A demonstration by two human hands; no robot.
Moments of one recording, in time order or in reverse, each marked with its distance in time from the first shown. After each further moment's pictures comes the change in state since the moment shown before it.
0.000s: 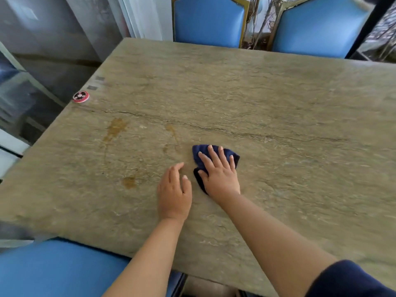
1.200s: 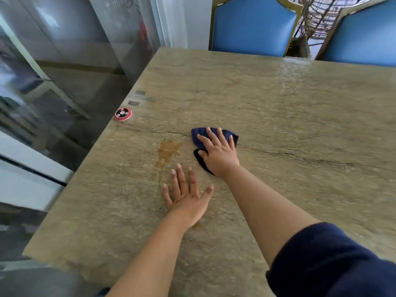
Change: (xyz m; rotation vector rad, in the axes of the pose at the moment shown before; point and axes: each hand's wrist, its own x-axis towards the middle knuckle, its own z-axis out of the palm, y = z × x) left_hand 0.126 -0.097 -0.079 0.436 -0.798 -0.269; right_hand 0.188 -0.139 0.030 -0.005 -0.062 -0.057
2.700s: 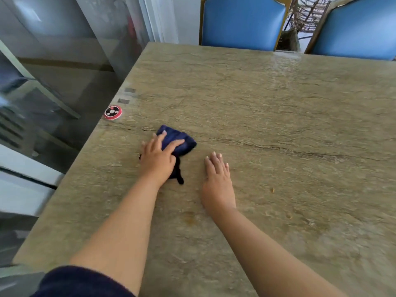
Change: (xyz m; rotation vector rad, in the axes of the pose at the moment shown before) left_hand 0.094 -0.056 -0.052 0.125 0.596 0.292; right_hand -0.090 -0.025 0.027 0.217 0.191 0.170
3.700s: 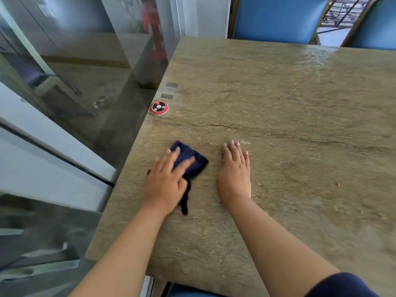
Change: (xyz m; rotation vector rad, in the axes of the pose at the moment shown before) left_hand -0.076 -0.133 -0.030 -0.008 0.003 0.187; right_hand 0.027 -0.102 0.071 -0.128 0.124 0.094
